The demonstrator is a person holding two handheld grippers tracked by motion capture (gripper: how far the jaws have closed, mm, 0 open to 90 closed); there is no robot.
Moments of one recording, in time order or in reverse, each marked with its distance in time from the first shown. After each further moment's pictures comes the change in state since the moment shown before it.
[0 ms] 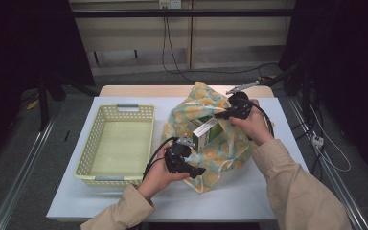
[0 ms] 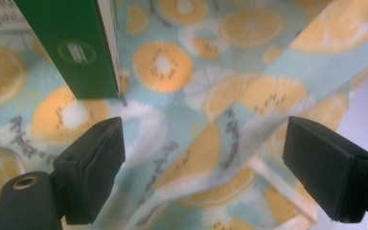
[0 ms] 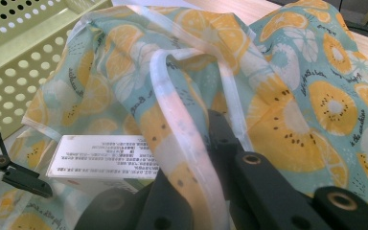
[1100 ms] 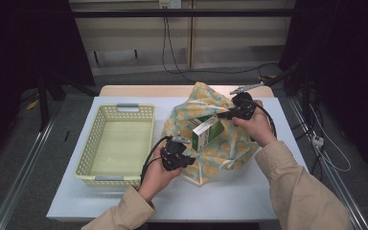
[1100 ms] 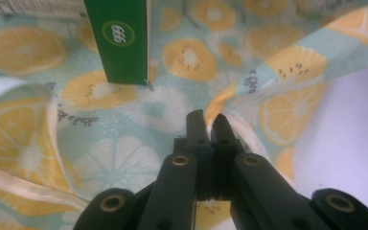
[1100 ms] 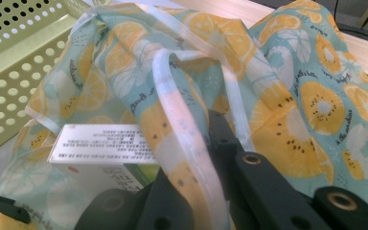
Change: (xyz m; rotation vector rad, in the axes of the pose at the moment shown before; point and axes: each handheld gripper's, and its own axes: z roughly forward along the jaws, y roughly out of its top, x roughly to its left) left arm 0.000 0.005 -0.021 -0.043 0.071 -0.119; right arm -0.003 -0.005 -0.010 -0.026 -0.005 0.011
